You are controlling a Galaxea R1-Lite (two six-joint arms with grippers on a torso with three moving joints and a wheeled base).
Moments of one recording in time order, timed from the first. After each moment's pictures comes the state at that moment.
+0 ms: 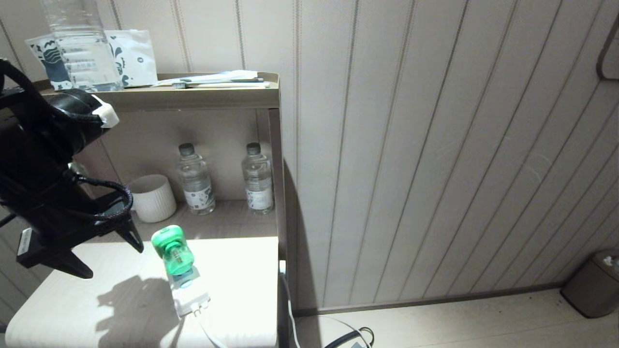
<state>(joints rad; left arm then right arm) -0.21 1.70 -1.64 1.29 0.00 -0.80 0.00 0.00 -0.04 0.12 -0.01 -0.01</state>
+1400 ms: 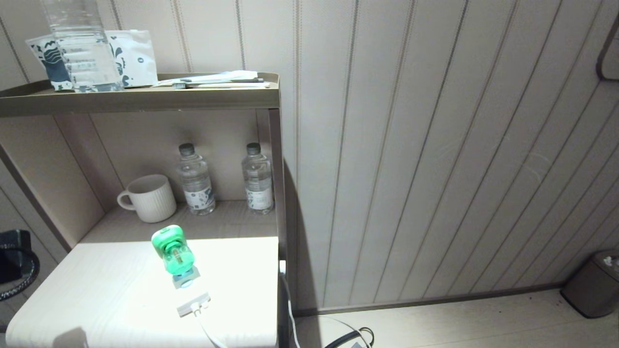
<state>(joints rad) -0.02 1.16 -0.93 0.58 0.23 -0.29 0.00 0.00 -0.04 0.12 -0.01 -0.01</state>
